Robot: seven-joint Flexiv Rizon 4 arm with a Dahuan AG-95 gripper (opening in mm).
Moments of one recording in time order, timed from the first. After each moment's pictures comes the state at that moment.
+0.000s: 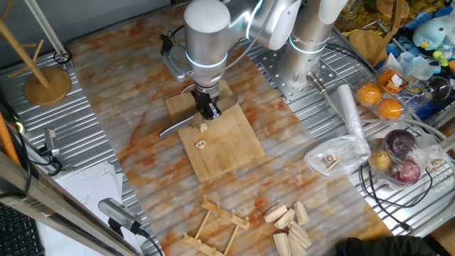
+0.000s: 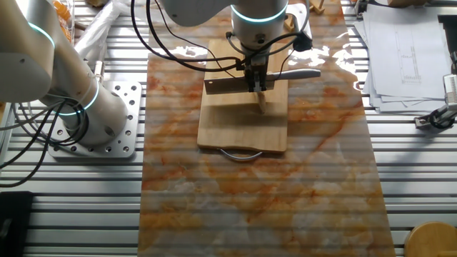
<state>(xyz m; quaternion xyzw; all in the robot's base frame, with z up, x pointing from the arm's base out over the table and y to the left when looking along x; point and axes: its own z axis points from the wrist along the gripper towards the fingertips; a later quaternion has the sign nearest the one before) 0.423 0.063 0.065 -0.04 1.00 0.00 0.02</state>
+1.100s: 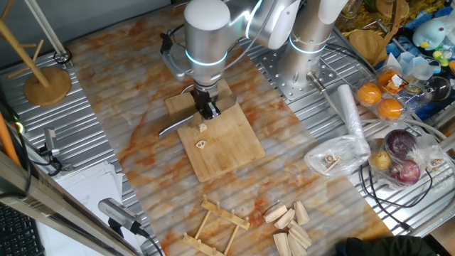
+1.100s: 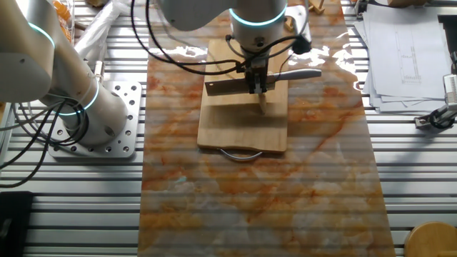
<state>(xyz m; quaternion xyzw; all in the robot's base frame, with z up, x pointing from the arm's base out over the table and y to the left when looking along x) 0.426 0.059 0.064 -0.05 1.00 0.00 0.04</state>
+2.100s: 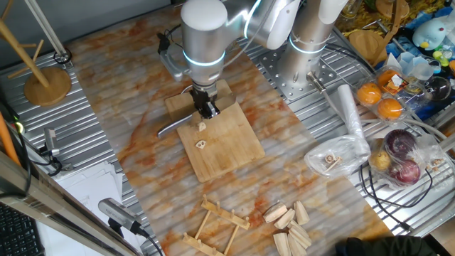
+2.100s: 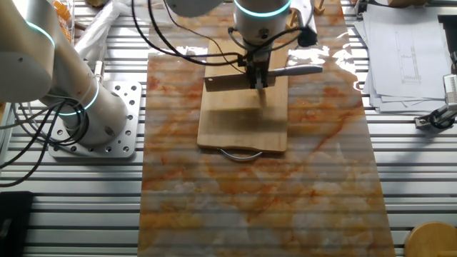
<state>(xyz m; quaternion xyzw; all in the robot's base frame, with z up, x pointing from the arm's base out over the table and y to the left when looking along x) 0.420 0.063 0.087 -0.05 1.00 0.00 0.02</state>
